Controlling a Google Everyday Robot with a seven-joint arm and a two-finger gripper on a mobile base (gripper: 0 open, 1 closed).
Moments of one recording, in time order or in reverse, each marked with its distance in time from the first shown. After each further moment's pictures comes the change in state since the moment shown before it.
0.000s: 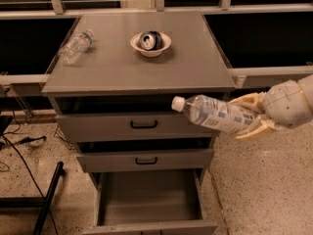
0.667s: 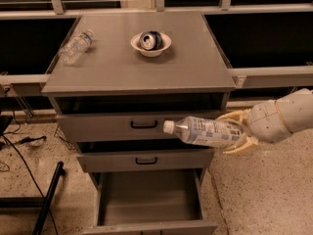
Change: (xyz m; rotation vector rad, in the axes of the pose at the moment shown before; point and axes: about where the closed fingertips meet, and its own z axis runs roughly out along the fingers) arm 0.030 0.017 0.049 -0.012 0.082 -0.079
